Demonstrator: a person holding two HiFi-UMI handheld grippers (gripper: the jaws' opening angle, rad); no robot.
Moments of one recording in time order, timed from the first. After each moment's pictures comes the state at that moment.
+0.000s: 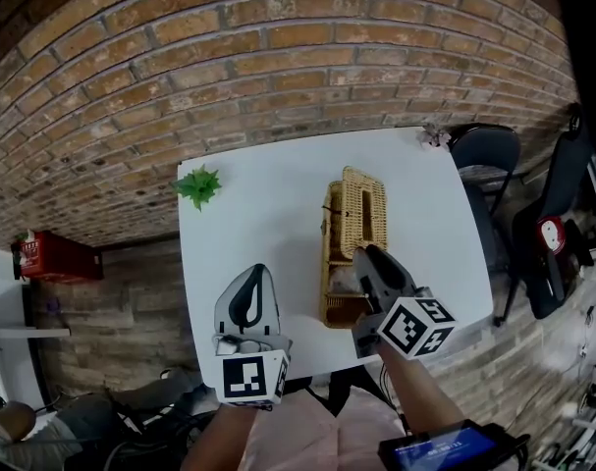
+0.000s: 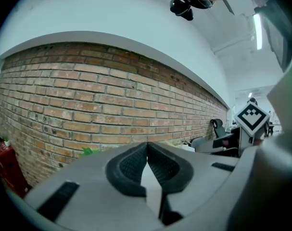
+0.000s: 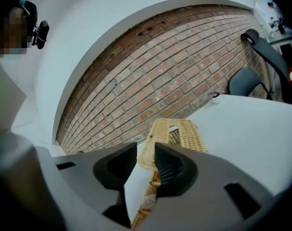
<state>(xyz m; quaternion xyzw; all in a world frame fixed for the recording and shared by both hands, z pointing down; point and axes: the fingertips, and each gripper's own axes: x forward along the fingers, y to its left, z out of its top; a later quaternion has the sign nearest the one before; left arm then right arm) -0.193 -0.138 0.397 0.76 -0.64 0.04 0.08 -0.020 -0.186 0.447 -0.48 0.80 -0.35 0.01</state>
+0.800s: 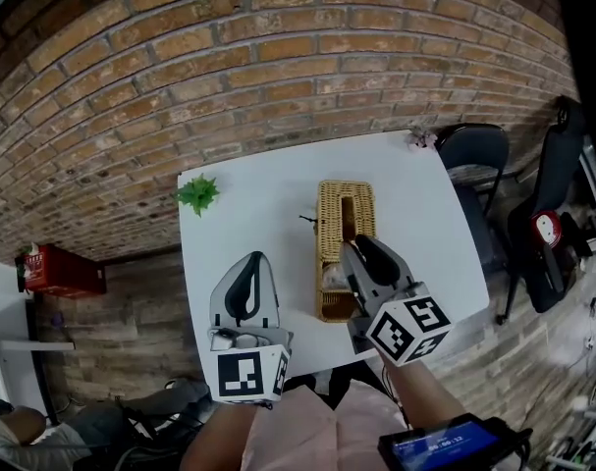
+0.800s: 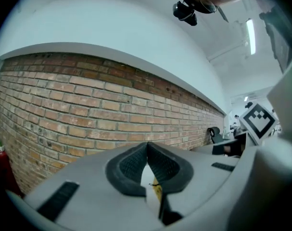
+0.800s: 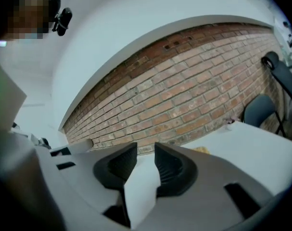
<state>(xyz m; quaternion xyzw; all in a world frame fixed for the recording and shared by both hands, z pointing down) -0.185 -0.139 0.341 0.77 -0.63 0.00 0.04 -0.041 -0.175 0.382 -0.47 0.85 -0.23 0.01</state>
